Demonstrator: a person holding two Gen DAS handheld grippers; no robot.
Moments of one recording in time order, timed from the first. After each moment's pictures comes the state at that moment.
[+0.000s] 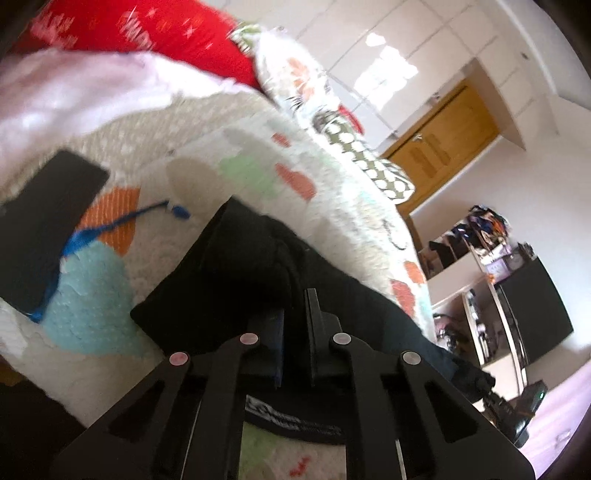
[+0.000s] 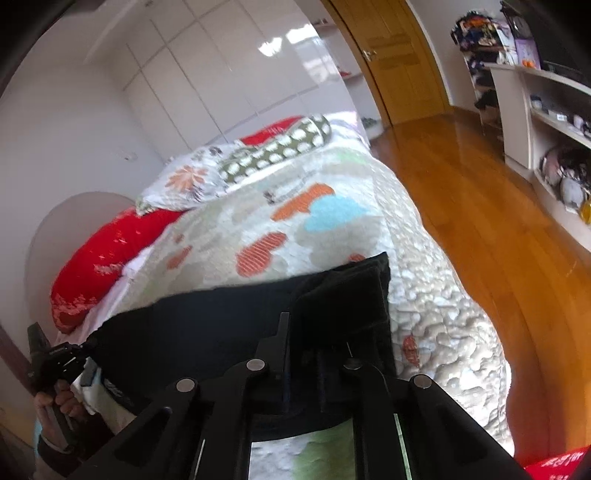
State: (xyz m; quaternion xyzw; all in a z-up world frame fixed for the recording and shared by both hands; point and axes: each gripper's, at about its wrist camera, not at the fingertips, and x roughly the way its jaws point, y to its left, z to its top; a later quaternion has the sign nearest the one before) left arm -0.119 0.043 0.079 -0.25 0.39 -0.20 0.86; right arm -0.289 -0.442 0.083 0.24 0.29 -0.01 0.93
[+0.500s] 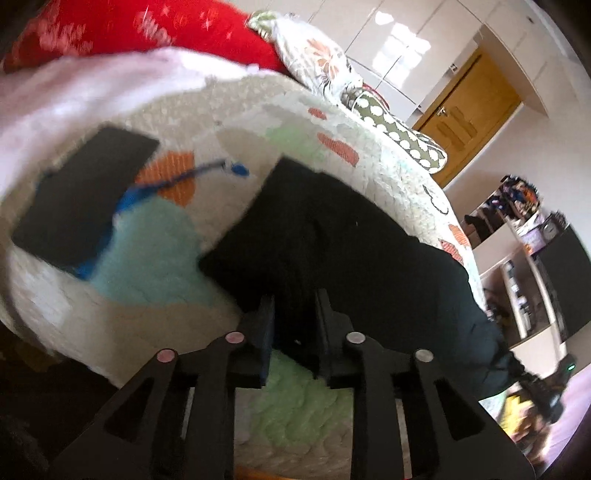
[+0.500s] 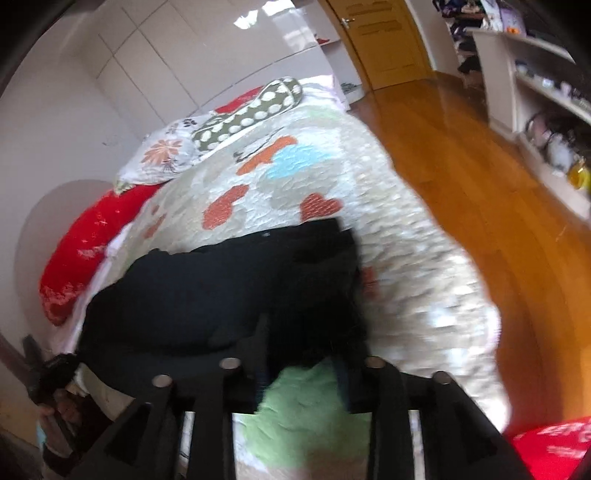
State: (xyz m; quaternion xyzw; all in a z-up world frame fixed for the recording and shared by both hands) left arm -0.138 0.057 0.045 -0.17 0.42 -0.13 0.88; right arm -0.307 -0.469 0.043 0.23 0.37 -0.07 0.89
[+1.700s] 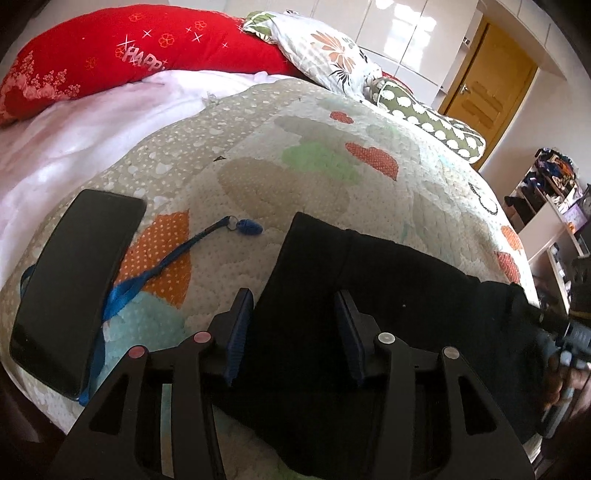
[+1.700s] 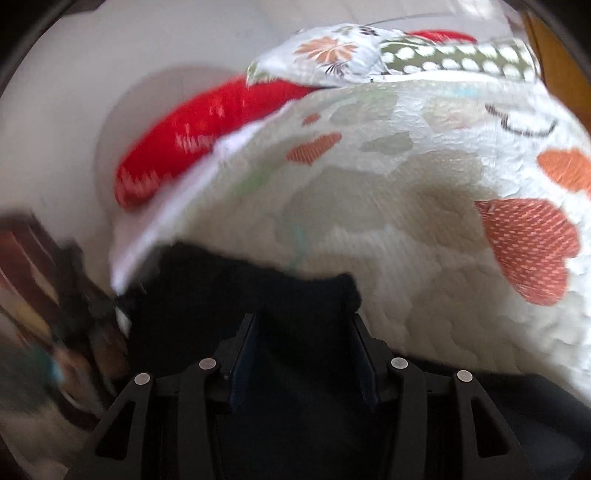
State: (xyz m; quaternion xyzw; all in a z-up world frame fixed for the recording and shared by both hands) left arm -0.063 0.034 0.033 -0.10 0.43 -0.08 0.89; right arm -0.070 -0.287 0.025 0.19 0.42 0.27 0.85
